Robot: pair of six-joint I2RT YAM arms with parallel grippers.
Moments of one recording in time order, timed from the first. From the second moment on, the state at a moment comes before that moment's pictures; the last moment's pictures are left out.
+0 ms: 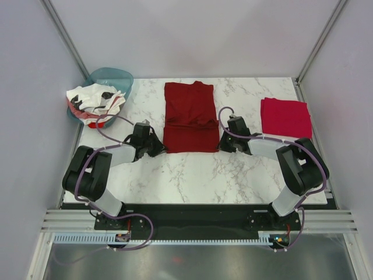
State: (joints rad) left arm -0.31 1.59 0.66 0.11 0.19 -0.82; right arm 0.43 1.68 0.83 -0.02 -0.10 0.69
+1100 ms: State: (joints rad) left arm -0.50 0.94 0.66 -0.39 0.18 -0.78; right arm 0.42 1.18 0.83 -0.39 -0.27 0.64
